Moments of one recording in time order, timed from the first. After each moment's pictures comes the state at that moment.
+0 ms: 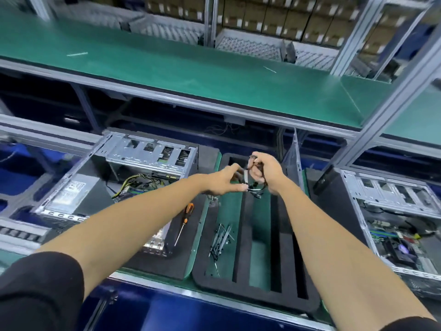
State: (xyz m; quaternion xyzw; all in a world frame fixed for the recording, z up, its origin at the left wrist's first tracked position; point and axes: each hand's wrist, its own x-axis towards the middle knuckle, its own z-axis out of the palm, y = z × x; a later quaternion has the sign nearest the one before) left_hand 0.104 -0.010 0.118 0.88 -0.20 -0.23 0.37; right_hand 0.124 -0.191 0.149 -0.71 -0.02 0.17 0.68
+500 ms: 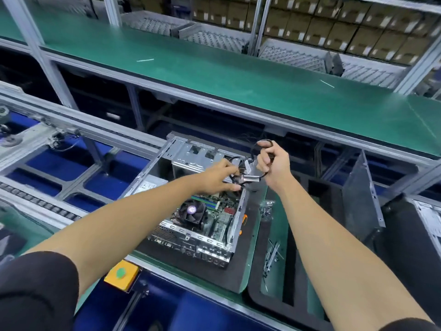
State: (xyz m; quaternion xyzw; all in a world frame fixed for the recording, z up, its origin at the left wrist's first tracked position) left_hand 0.081 0.205 0.104 0.93 -0.17 -0.10 0.29; right_hand 0.138 0.004 0.149 -0.52 -0.02 0.14 0.84
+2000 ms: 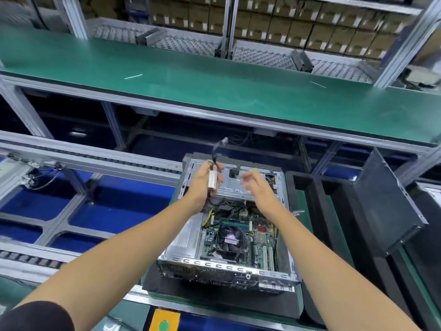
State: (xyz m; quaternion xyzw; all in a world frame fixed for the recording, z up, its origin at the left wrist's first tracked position) left_hand 0.101 0.335 0.098 0.58 0.05 -0.04 0.81; right_hand 0.099 0.139 0.108 -0.83 -0.10 0.08 0.55
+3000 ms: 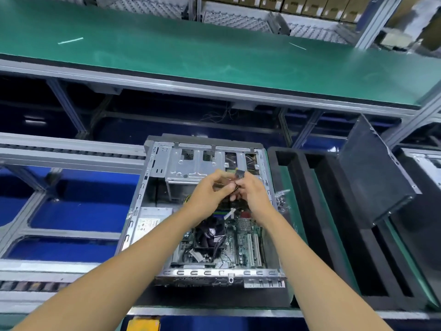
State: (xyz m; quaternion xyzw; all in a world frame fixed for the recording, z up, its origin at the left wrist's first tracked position) left_hand 0.092 0.263 0.044 0.75 -0.07 -0.09 0.65; right_hand 0.103 0.107 0.038 -0.71 0.01 0.07 0.70
